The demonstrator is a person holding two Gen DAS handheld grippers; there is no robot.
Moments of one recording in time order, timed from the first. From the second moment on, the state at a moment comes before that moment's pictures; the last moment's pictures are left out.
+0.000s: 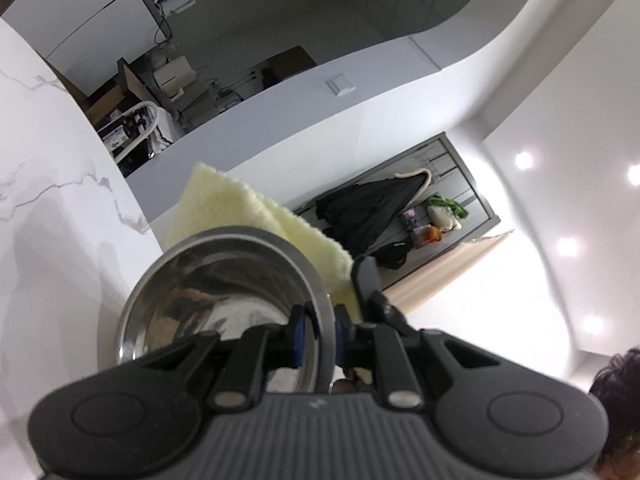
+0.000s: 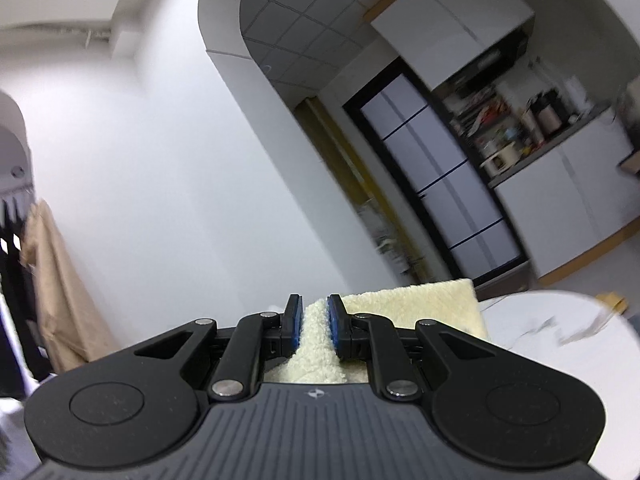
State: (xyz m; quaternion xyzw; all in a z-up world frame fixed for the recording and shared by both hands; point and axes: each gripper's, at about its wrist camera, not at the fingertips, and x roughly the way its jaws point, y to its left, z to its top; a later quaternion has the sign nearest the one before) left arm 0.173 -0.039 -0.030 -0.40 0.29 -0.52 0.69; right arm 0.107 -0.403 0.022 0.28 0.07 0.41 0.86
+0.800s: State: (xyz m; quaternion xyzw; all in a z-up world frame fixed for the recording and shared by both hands) left arm 0.161 -0.031 -0.015 -0.43 0.23 -0.57 0.66; right arm 0.127 -0.431 -0.016 0.40 0.09 0.40 0.82
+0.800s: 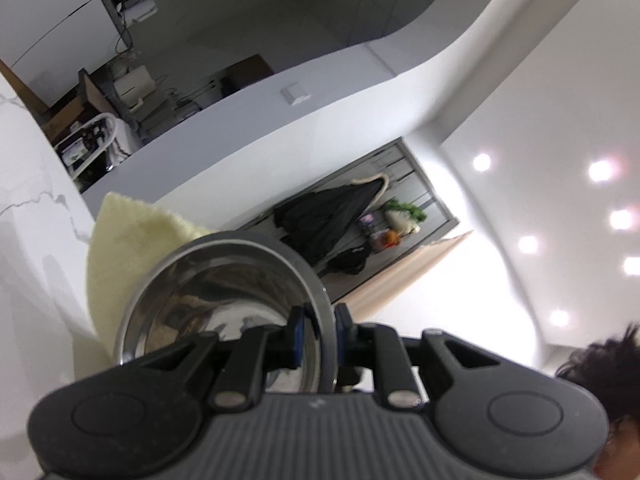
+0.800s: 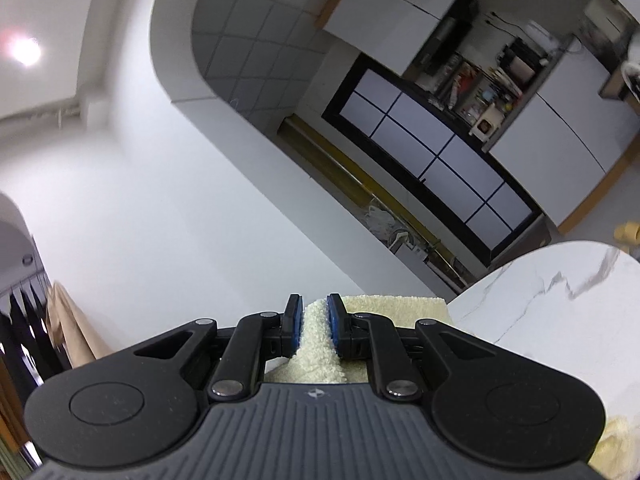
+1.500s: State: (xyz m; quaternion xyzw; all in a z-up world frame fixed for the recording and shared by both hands) left arm 0.169 -0.009 -0.034 -0.52 0.21 -0.49 0.66; right arm 0.118 -0.401 -0.012 0.38 0.12 0.45 0.80
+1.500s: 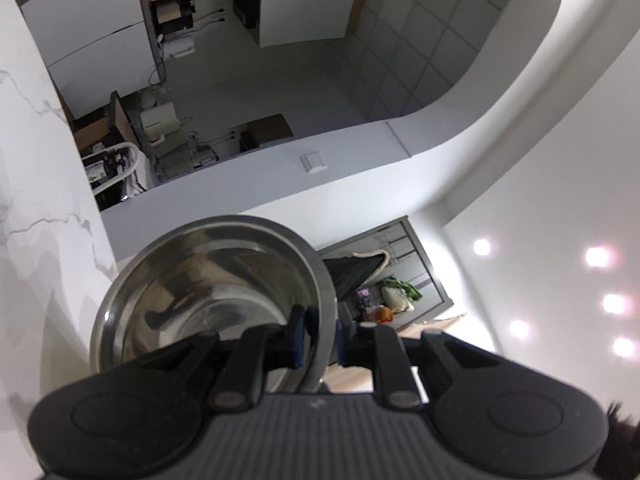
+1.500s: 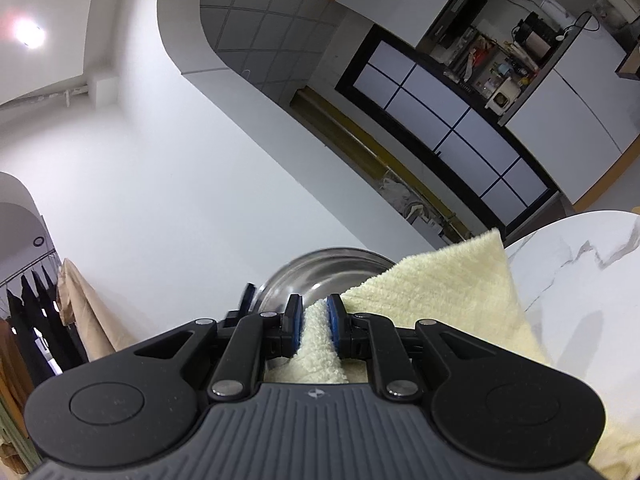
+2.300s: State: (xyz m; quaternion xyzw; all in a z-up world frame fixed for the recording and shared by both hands) left arm 0.176 -0.023 -0.028 -0.55 0.21 -0.50 0.64; right arm 0.122 -0.409 -0.019 0.43 0.09 0.40 0.80
